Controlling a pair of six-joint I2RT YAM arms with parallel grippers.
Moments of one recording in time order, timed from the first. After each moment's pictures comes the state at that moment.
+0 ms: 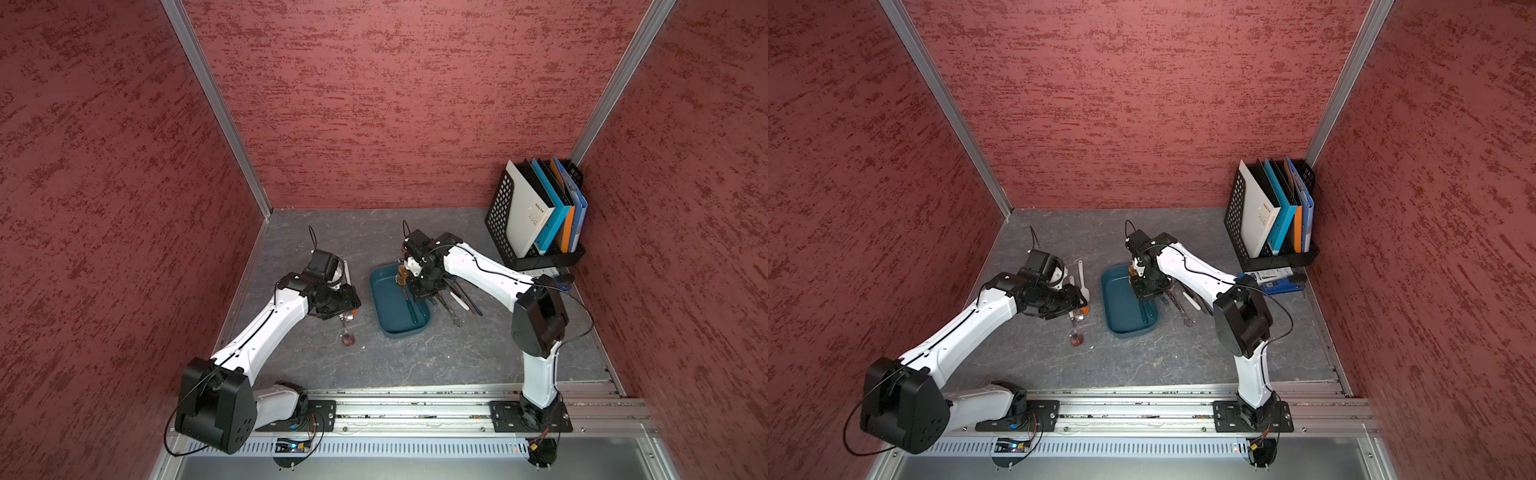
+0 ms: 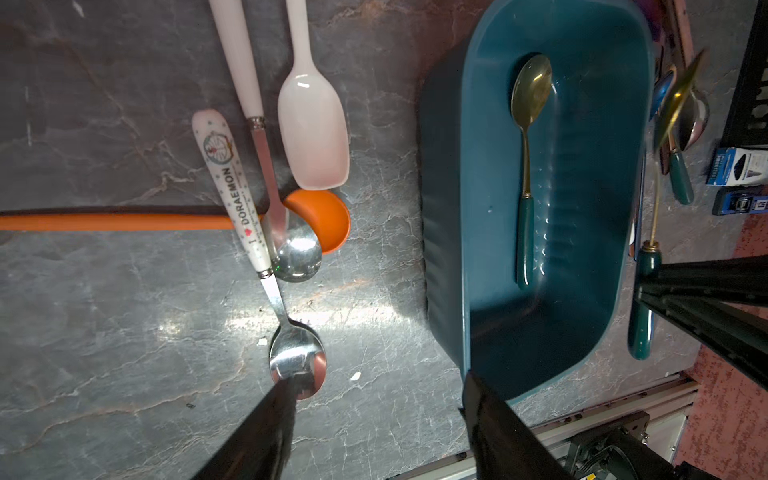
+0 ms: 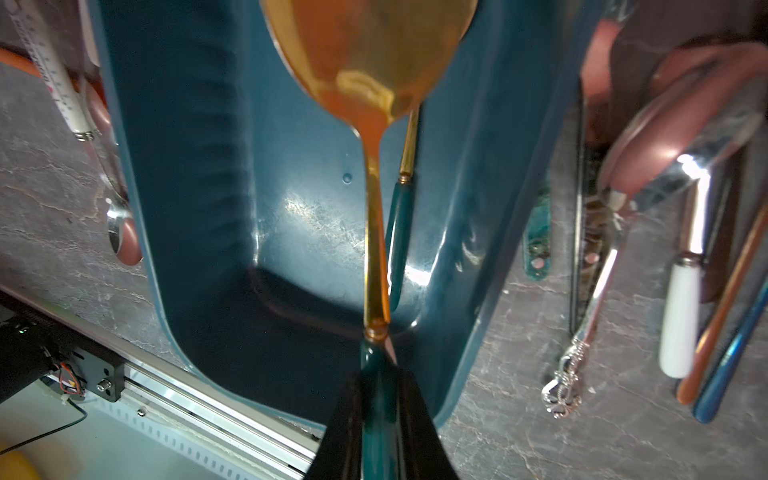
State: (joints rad) left arm -0.30 1.25 0.92 -0.86 0.26 -0.55; right arm 0.69 2.00 1.72 -1.17 -0.20 0.31
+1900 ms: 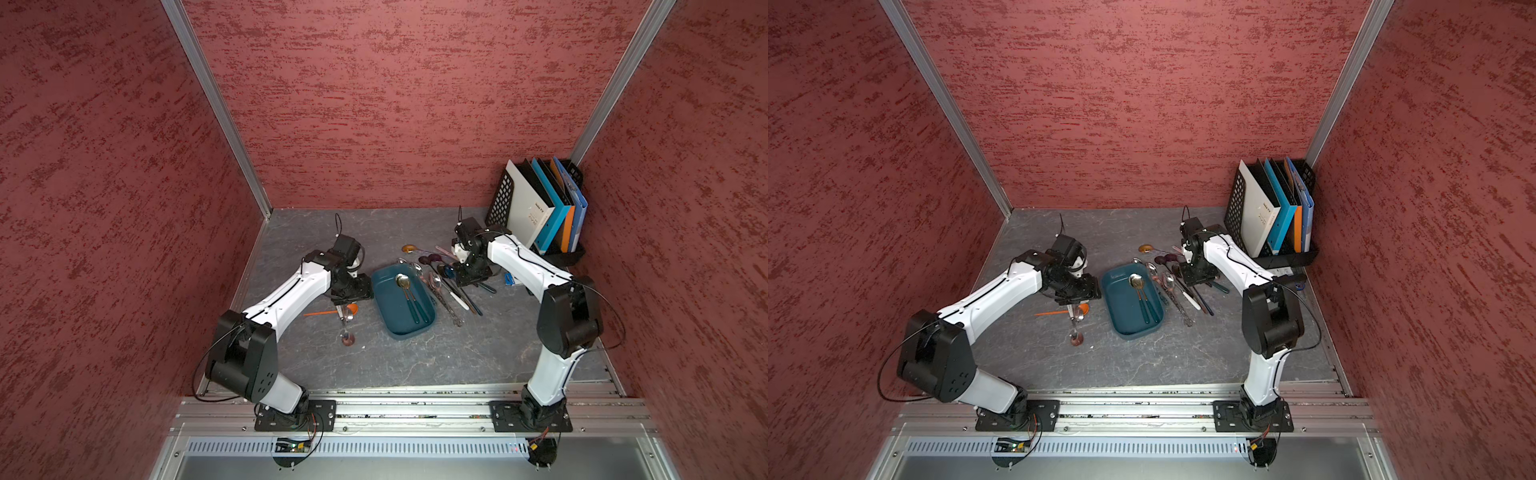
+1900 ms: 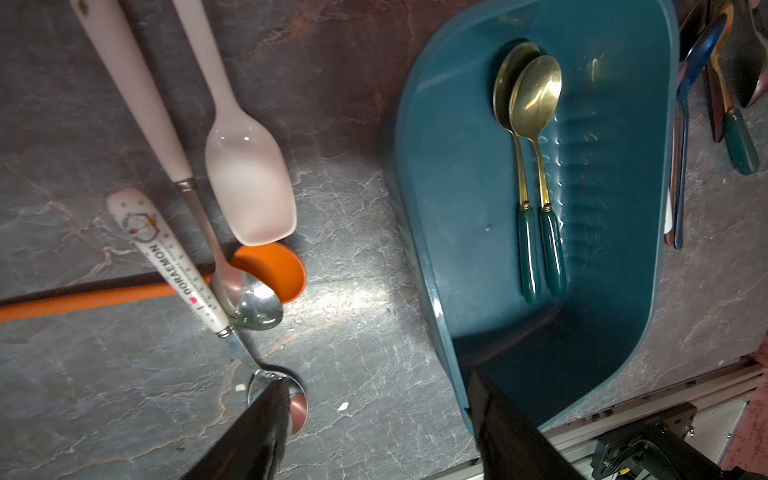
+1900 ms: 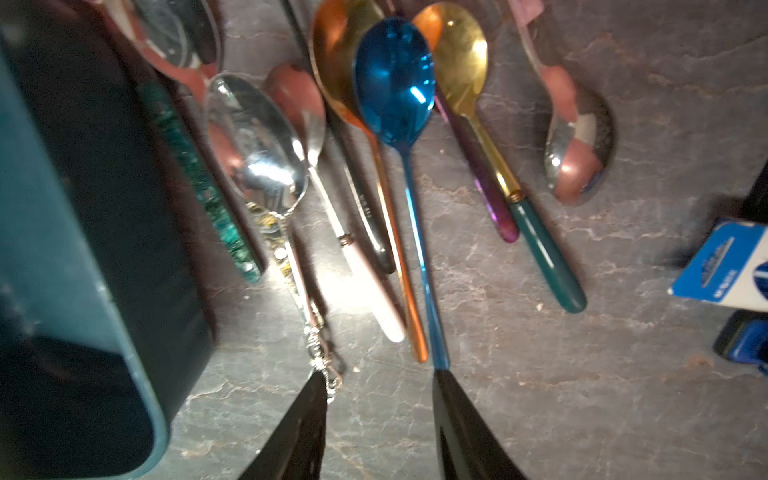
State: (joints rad) left arm -0.41 1.54 1.18 -0.92 0.21 -0.48; right arm 0.32 1.86 1.53 -1.09 -0.01 0.05
